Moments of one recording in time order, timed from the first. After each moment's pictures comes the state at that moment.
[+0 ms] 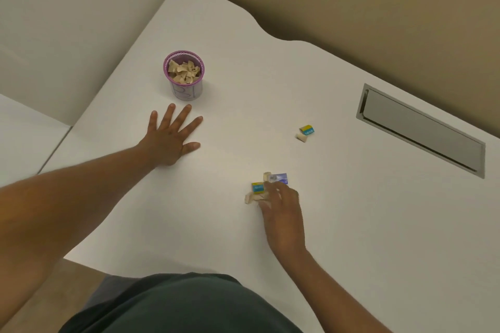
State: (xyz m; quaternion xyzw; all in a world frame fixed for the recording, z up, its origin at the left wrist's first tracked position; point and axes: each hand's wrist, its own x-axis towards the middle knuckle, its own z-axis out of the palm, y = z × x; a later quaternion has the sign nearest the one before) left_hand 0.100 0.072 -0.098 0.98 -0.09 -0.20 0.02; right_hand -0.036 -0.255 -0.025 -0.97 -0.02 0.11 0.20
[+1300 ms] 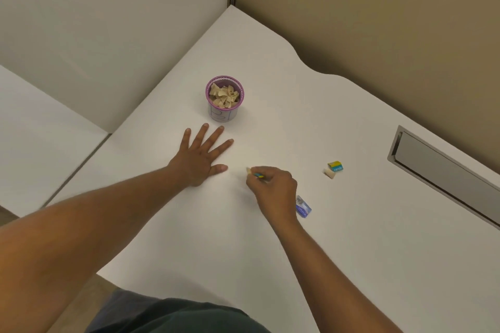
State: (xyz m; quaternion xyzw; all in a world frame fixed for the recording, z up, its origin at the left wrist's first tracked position) left_hand 0.097 0.072 -0.093 0.97 -0.10 -0.20 0.03; right_hand 0.075 -0.151 0.003 -0.89 0.08 0.14 0.42
